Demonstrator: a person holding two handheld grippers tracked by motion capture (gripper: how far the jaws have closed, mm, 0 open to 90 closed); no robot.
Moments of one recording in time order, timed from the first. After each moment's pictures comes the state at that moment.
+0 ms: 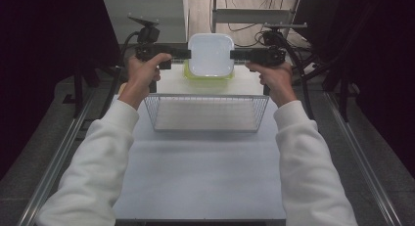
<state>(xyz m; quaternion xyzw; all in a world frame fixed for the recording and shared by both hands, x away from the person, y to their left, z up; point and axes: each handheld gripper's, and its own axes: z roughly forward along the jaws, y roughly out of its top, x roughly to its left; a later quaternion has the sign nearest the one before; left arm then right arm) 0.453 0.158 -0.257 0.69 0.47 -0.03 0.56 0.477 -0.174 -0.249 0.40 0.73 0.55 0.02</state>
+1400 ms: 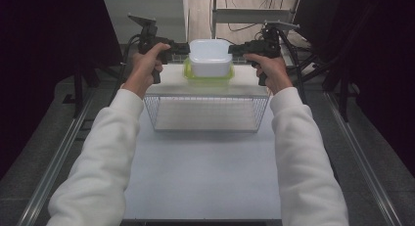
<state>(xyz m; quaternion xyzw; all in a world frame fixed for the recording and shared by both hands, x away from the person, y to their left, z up) 0.506 0.175 -0.281 0.61 0.54 -0.14 0.57 0.536 -0.179 -0.269 0.50 0.67 0.54 -0.12</state>
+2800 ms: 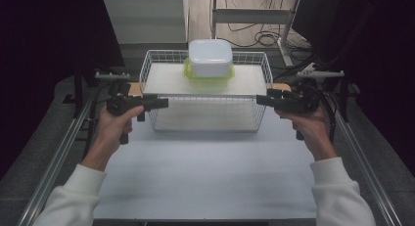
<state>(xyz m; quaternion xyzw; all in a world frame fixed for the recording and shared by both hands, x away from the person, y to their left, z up) 0.339 0.210 -0.343 0.71 0.44 0.01 0.55 0.382 -0.256 -0.303 0.36 0.76 0.53 0.07</state>
